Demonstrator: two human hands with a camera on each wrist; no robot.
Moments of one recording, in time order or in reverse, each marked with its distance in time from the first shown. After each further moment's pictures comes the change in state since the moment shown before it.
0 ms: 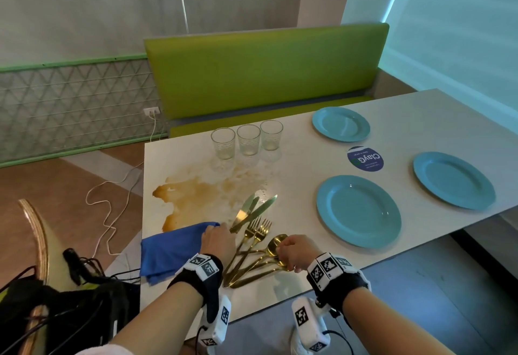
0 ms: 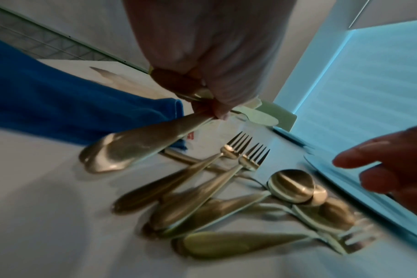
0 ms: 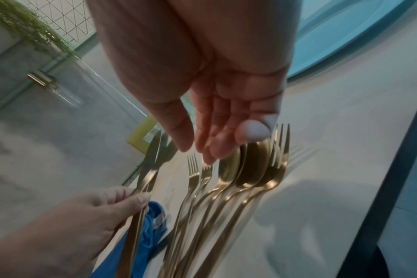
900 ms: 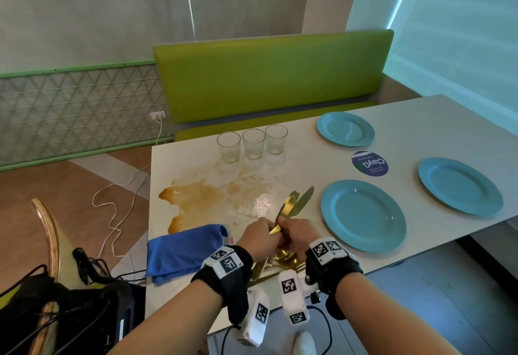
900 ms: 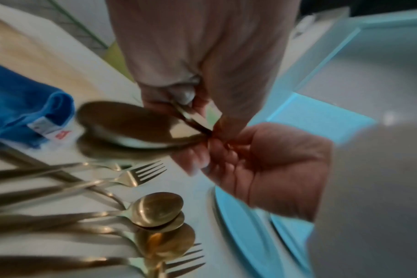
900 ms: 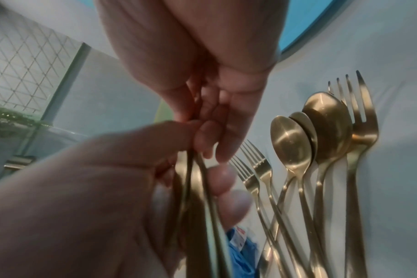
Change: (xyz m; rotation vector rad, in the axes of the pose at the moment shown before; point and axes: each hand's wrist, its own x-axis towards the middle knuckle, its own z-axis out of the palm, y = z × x) left_hand -0.033 0.067 -0.029 -0.515 -0.201 0.129; right_hand 0.012 -0.040 0.000 0.622 0.058 0.054
